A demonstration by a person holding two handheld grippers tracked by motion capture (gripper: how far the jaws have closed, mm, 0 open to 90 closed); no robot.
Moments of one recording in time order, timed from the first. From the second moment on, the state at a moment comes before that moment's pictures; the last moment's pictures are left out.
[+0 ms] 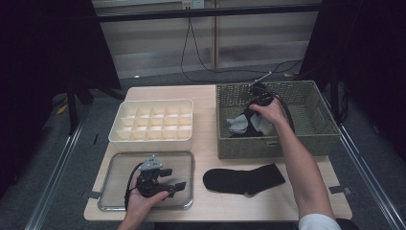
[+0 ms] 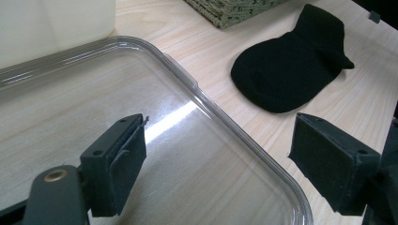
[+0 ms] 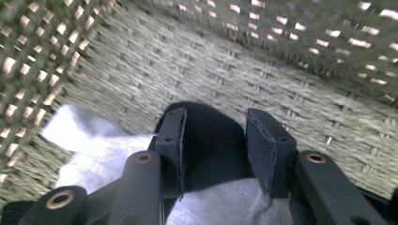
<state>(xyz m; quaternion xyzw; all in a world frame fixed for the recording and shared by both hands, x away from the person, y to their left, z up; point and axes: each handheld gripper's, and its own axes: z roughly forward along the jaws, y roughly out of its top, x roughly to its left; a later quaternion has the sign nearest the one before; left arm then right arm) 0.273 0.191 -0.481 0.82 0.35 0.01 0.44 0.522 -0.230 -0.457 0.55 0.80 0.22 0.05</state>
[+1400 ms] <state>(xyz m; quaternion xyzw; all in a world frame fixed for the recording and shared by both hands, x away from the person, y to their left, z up) 0.270 0.184 -0.477 0.83 0.33 0.02 0.44 0.479 -0.248 -0.387 0.54 0.73 0.42 0.08</state>
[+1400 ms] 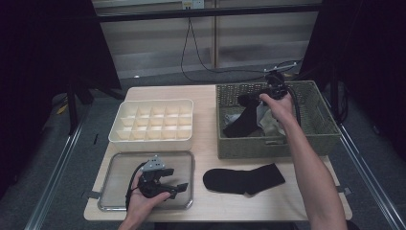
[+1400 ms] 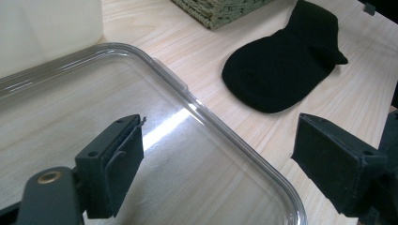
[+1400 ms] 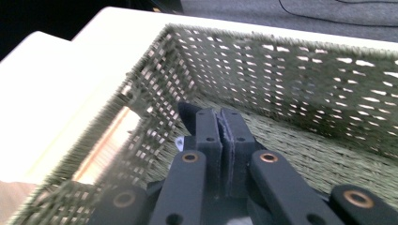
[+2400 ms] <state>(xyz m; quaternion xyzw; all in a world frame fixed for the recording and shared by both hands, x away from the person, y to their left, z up) 0.269 0.181 -0.477 0.84 0.32 0.02 0.44 0.458 -0.248 -0.344 0.49 0.72 0.49 0.09</state>
